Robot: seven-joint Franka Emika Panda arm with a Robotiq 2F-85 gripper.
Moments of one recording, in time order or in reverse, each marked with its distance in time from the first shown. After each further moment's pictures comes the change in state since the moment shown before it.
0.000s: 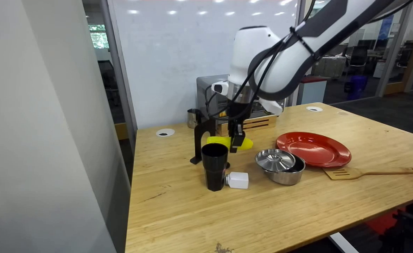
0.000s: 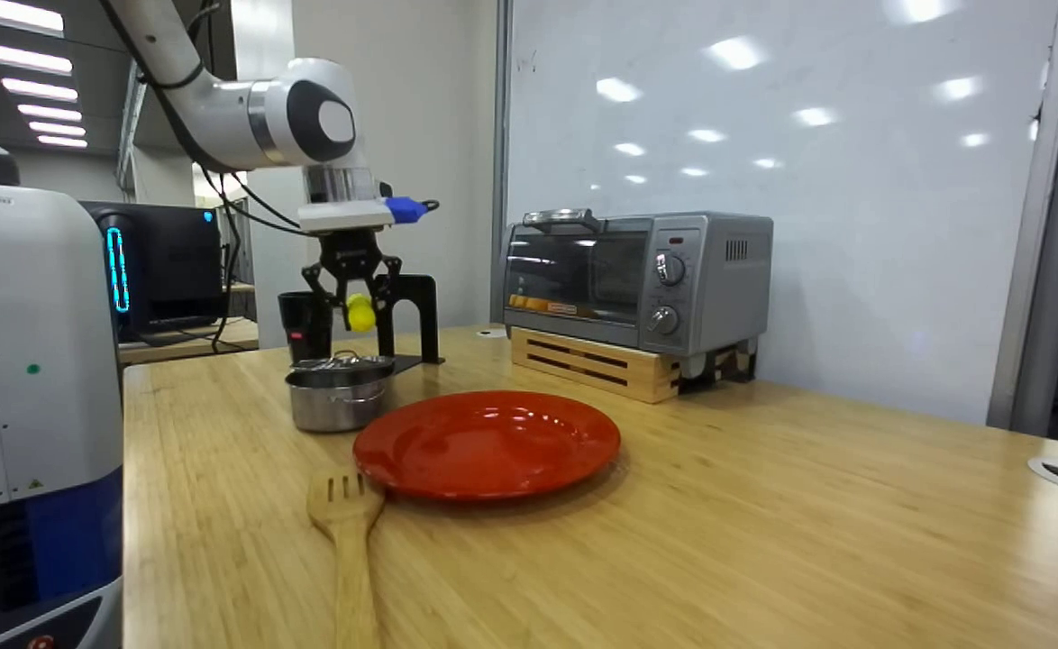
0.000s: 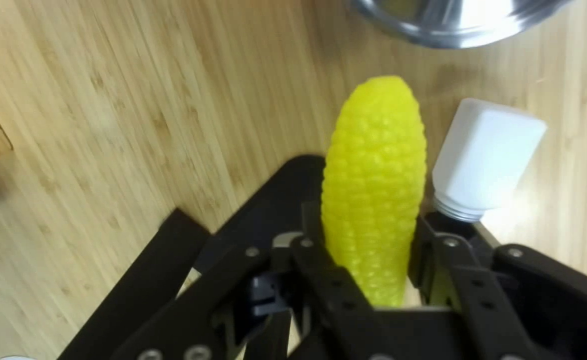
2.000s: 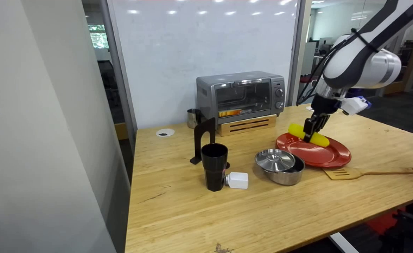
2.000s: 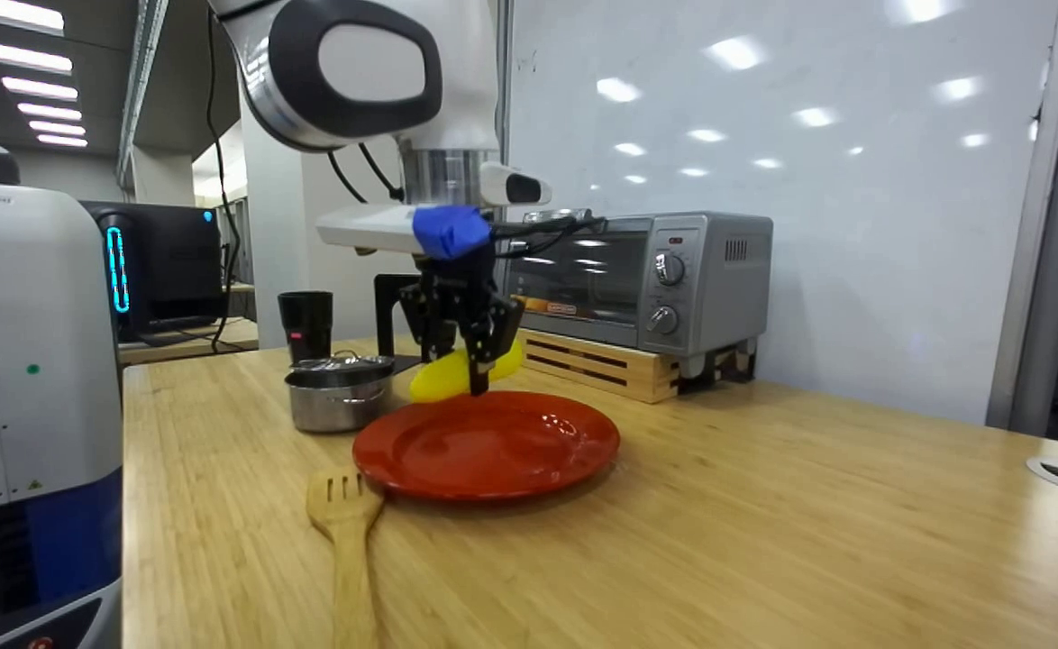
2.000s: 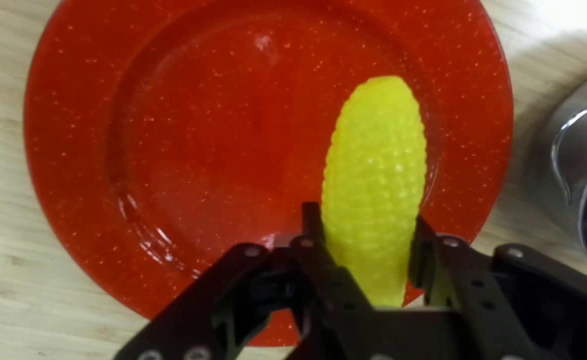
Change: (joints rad) arm -0.153 -0.260 -0.361 -0.468 0.384 0.173 0.147
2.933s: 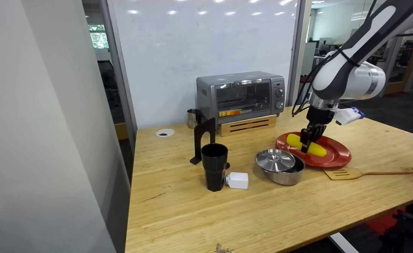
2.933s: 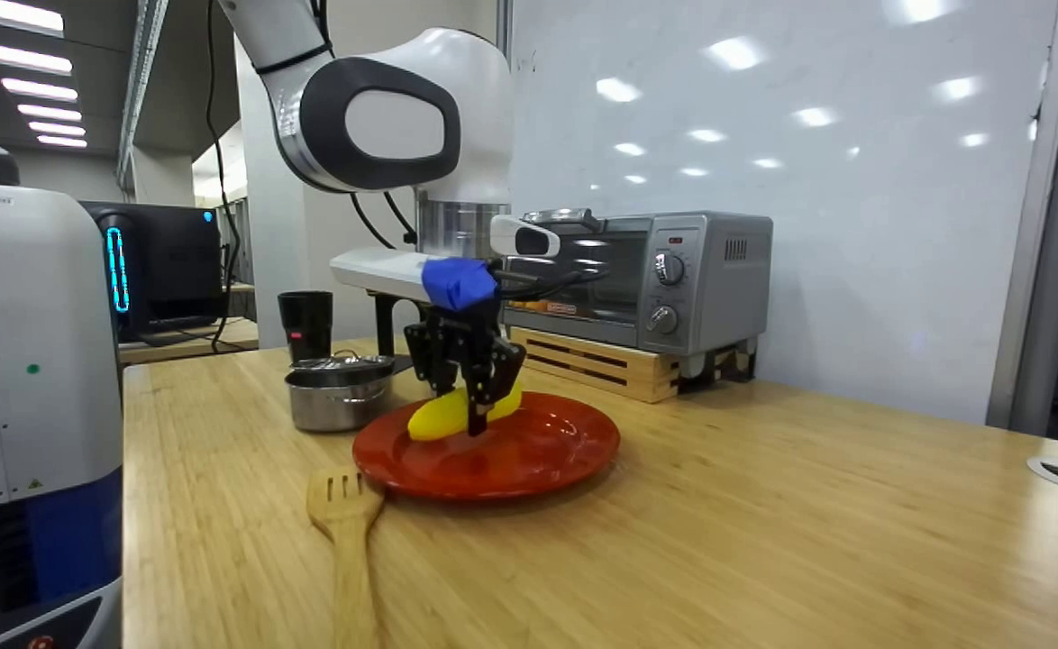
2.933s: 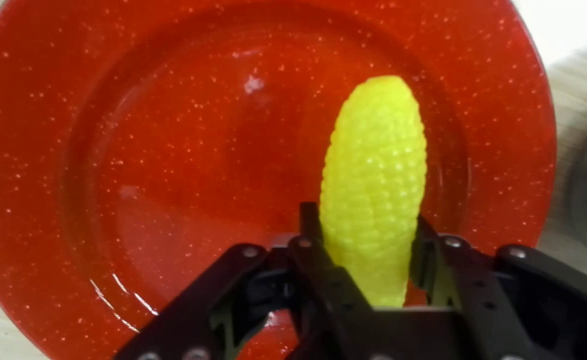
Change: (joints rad) arm -0.073 0.118 0.074 0.058 0.039 -0.019 -0.002
